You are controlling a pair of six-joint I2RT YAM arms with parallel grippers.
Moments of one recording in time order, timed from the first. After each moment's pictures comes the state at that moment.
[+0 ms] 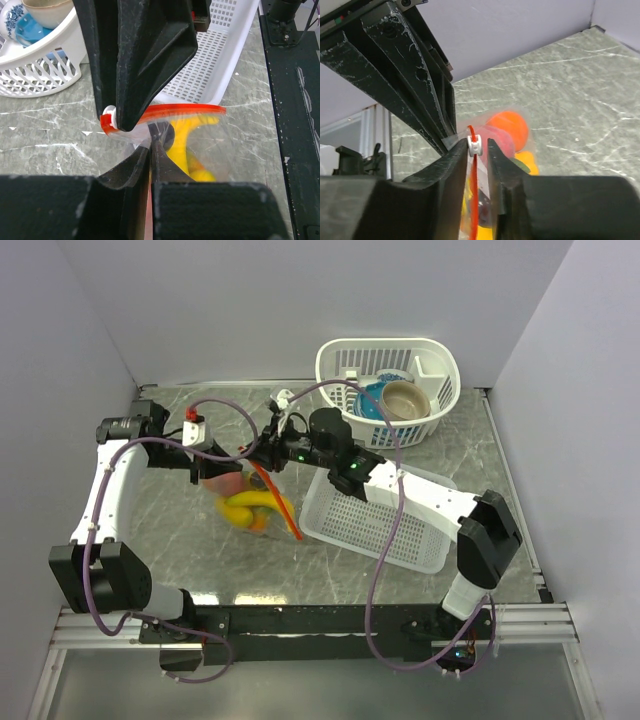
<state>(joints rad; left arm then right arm) 0.07 1.42 1.40 -1.33 1.31 1.47 0.86 1.67 1.37 0.26 -0.39 0.17</state>
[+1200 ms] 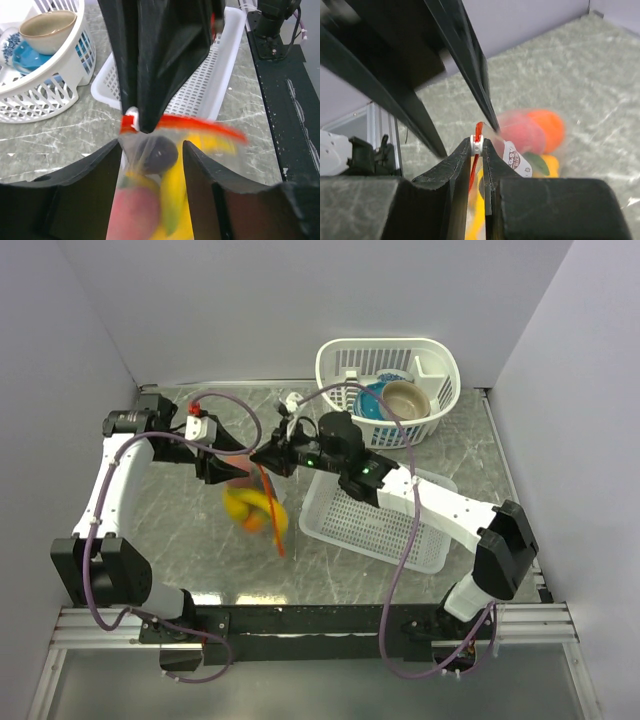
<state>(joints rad) 0.02 1.45 1.46 -1.35 1.37 1.48 0.87 1.58 1.30 0.18 -0.36 0.19</state>
